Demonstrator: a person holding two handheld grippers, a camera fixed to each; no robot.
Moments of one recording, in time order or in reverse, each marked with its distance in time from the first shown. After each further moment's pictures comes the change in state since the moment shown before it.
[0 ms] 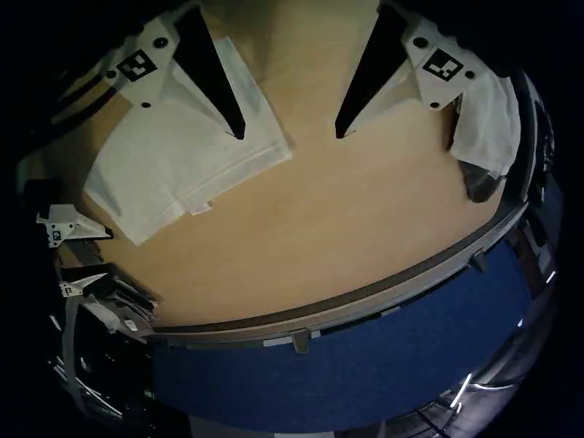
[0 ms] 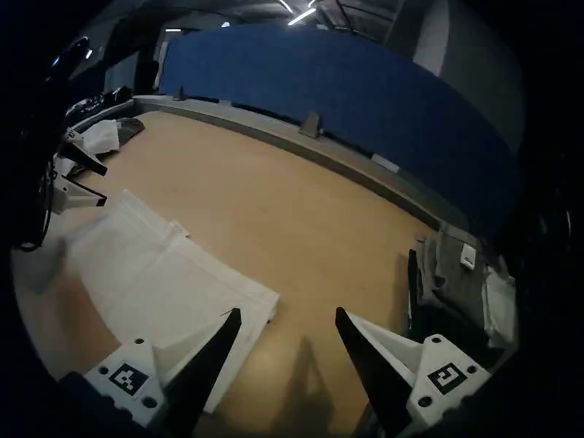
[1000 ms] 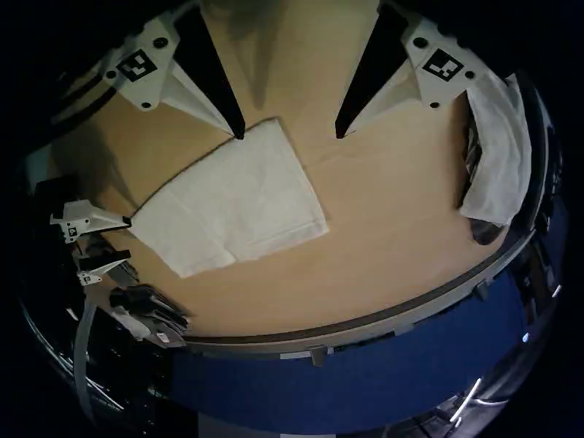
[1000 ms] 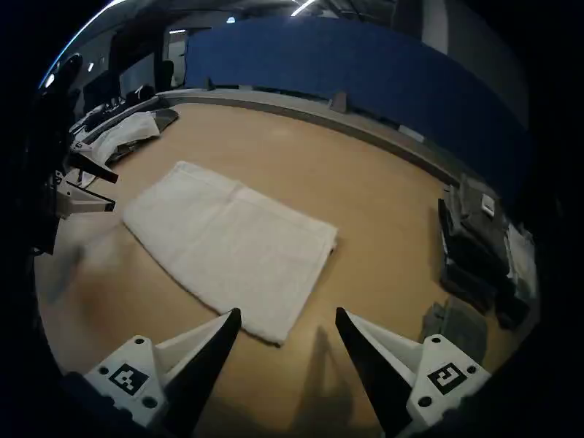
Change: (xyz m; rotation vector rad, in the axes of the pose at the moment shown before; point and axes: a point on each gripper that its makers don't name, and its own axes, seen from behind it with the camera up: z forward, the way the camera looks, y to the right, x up) left arm -0.074 0.042 -0.069 -0.092 -0.053 -0.037; right arm -0.063 -0.063 -0.054 0.151 -0.076 0.064
